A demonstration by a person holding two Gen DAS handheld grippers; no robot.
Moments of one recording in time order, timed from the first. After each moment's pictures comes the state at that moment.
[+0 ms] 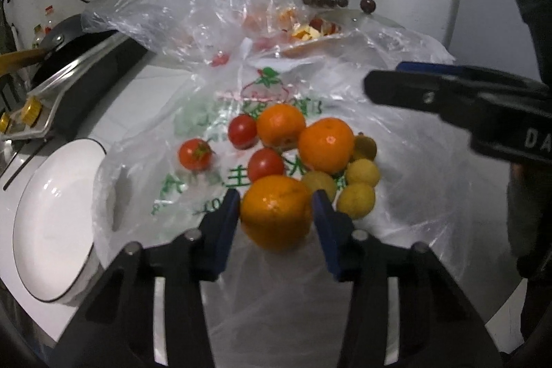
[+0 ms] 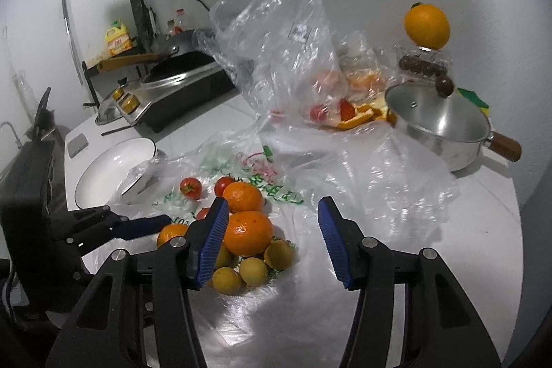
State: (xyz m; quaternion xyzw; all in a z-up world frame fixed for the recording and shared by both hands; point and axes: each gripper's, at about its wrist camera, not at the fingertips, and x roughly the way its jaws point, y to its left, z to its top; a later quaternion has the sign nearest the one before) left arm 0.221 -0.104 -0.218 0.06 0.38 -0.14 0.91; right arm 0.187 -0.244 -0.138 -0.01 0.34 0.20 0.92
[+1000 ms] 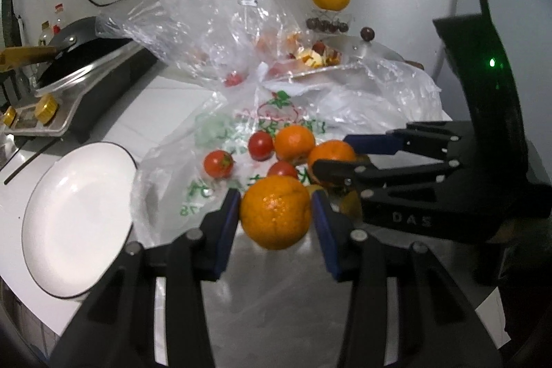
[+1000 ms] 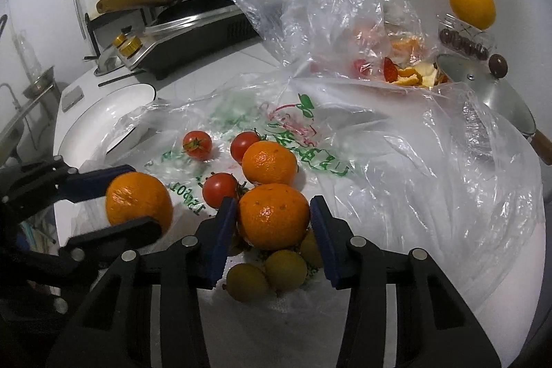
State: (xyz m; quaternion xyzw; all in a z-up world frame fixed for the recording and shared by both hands) left arm 0.203 -0.073 -0.195 0.03 0.35 -0.15 0.92; right arm 0.208 -0.198 -0.179 -0.07 0.40 0.21 0.89
